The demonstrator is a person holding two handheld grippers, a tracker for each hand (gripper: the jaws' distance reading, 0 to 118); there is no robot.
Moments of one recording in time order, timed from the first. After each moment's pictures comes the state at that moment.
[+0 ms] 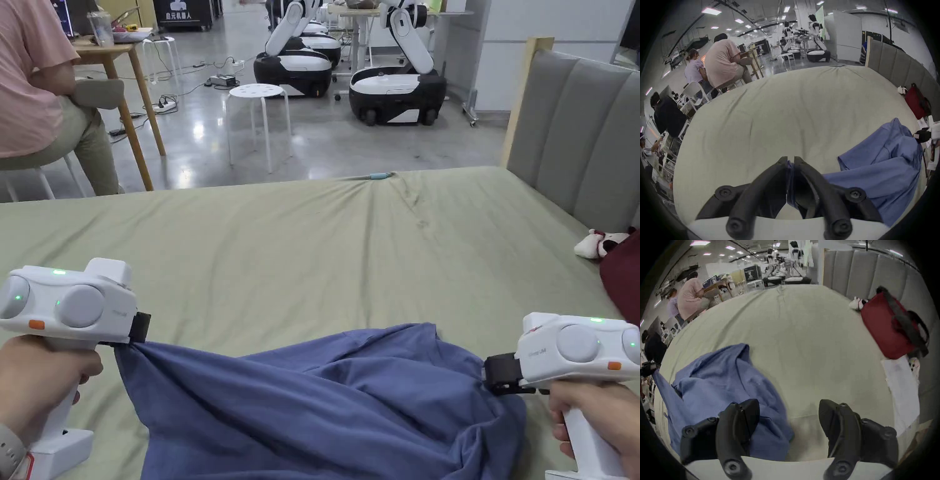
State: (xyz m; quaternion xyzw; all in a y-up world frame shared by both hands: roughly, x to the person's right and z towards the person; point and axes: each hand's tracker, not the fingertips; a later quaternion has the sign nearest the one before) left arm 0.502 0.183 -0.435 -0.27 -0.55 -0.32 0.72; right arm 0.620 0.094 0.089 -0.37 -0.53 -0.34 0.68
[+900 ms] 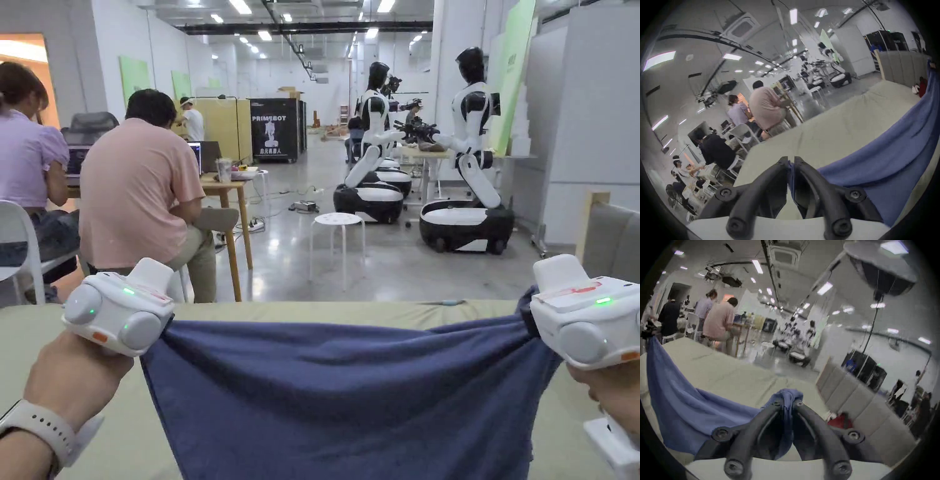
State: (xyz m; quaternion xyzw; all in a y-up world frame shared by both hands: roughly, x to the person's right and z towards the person) left arm 0.367 0.361 -0.485 -0.02 -0.46 -0.31 0.83; right arm 0.520 0.365 -0.026 -0.23 -0.62 0.08 0.75
